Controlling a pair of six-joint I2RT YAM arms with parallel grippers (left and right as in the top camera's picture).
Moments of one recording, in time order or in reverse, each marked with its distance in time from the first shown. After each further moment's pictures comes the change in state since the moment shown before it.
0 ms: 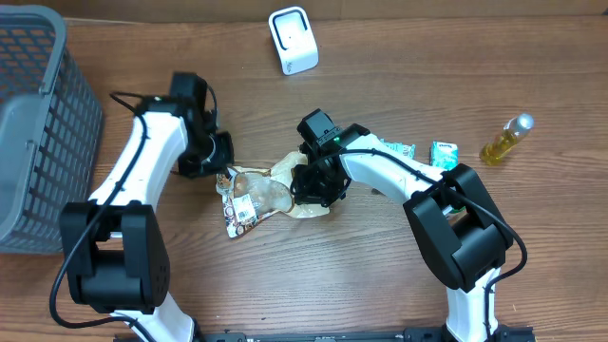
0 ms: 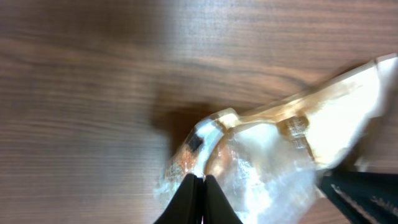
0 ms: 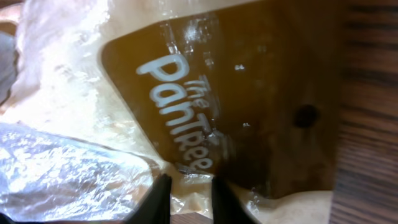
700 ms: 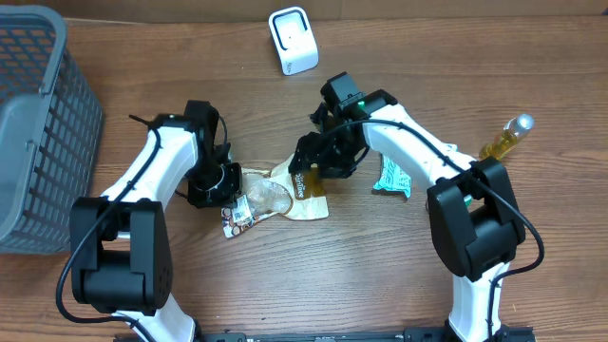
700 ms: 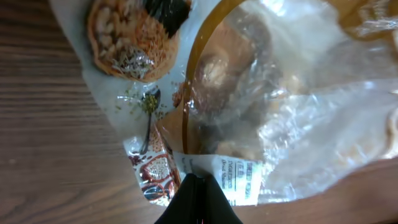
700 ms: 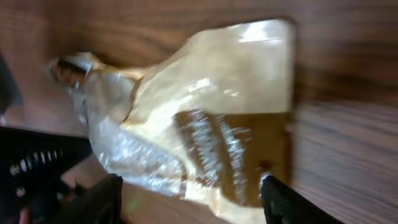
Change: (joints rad) left arm -0.031 -0.003 -0.187 -0.012 0.067 0.046; right arm -0.135 0.008 0.183 -0.151 -0.136 -0.117
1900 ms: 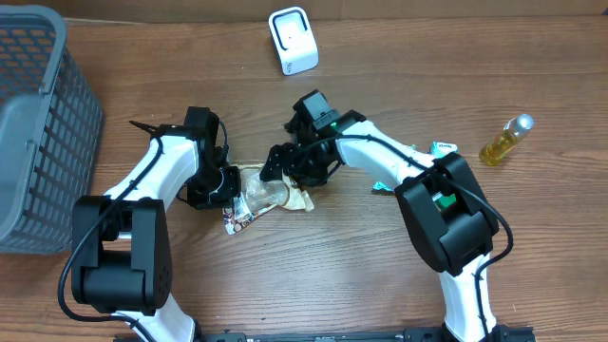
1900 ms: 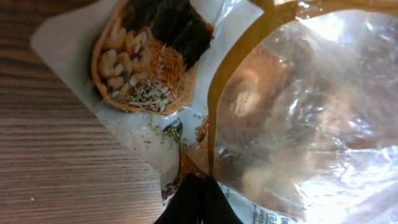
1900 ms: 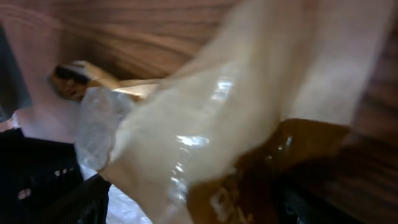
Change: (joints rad) left arm 0.000 0.000 -0.067 0.135 -0.061 -0.004; right arm 0.108 0.095 -0.049 0.281 -0.051 0.108
